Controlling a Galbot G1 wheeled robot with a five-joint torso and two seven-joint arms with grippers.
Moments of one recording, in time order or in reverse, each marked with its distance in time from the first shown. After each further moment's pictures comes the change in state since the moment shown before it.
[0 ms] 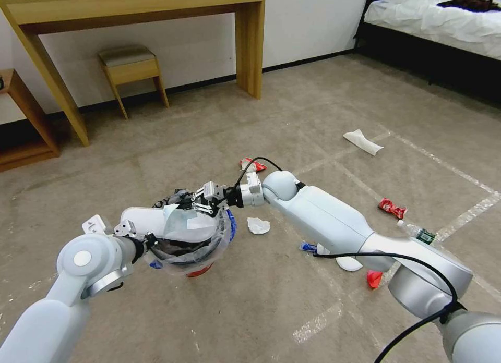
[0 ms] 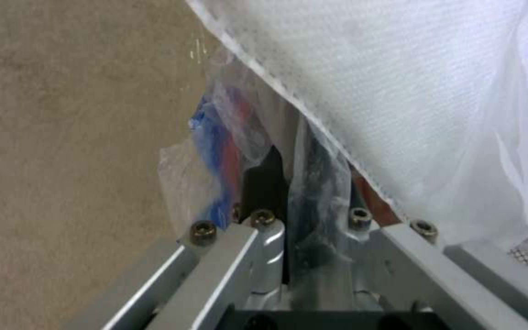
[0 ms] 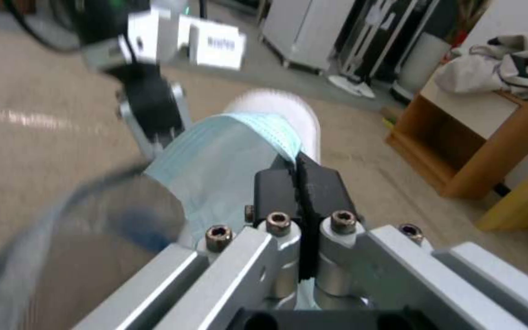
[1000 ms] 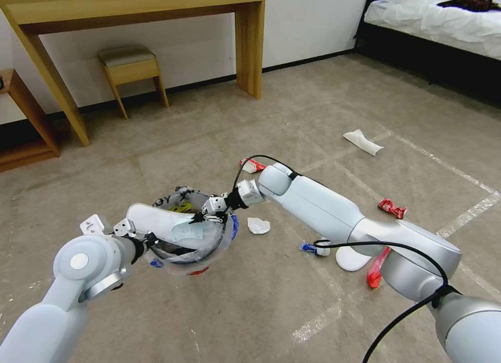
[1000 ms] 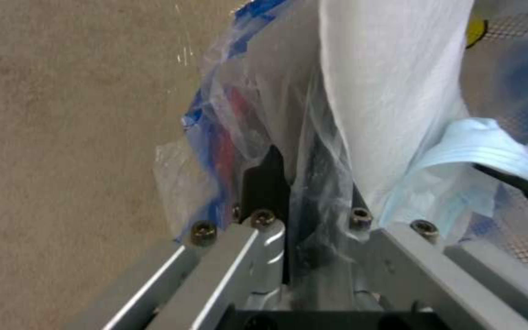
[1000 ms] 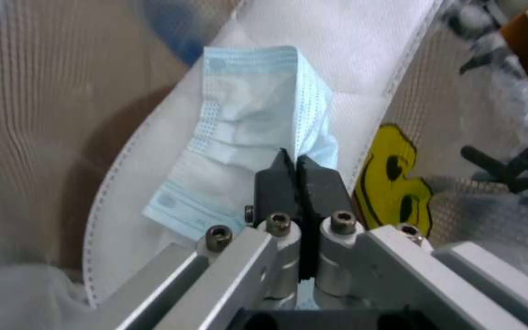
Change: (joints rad) left arm 0.004 -0.011 -0.002 -0.040 0.002 -0.001 -0.007; right arm 0.082 0.055 -0.111 -0.146 -0.272 0.043 -0.036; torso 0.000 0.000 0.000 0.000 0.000
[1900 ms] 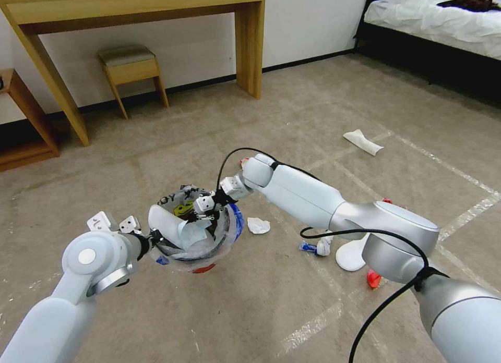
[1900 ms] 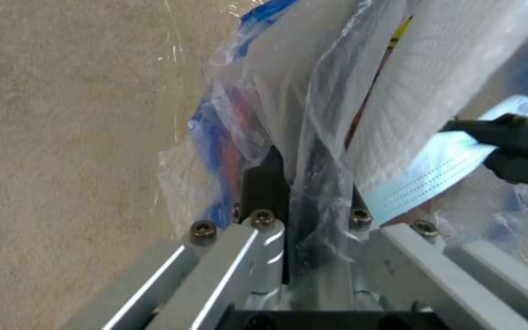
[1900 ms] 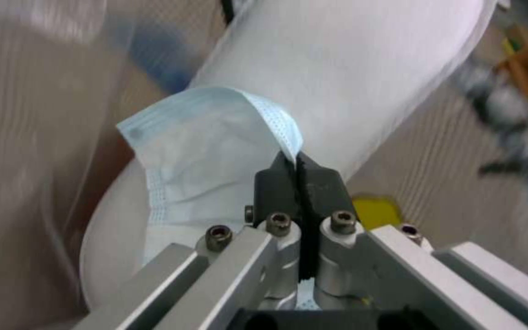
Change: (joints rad) left arm -0.053 -0.023 0.037 0.042 0.006 0.000 -0.009; right arm 0.107 0.116 -0.111 -0.102 0.016 -0.001 -0.016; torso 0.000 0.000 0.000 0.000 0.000
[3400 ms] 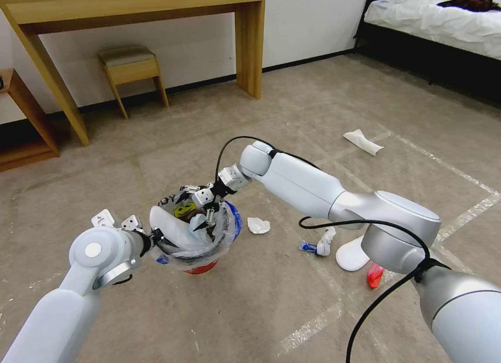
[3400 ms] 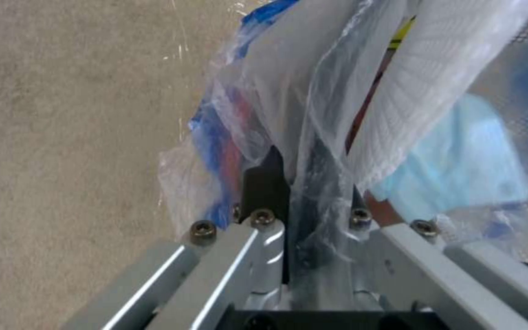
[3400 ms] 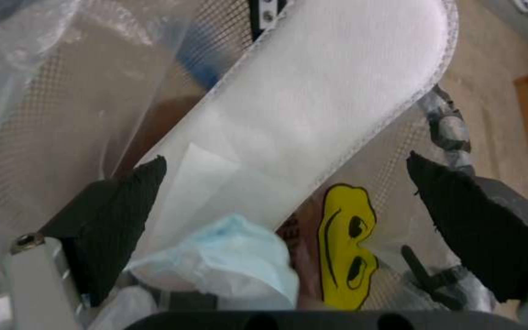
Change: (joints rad) left arm -0.026 -0.002 0.015 0.035 -0.001 0.002 -0.010; right arm 0.066 -0.015 0.011 0.013 -0.038 0.034 -0.110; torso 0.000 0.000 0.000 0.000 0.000
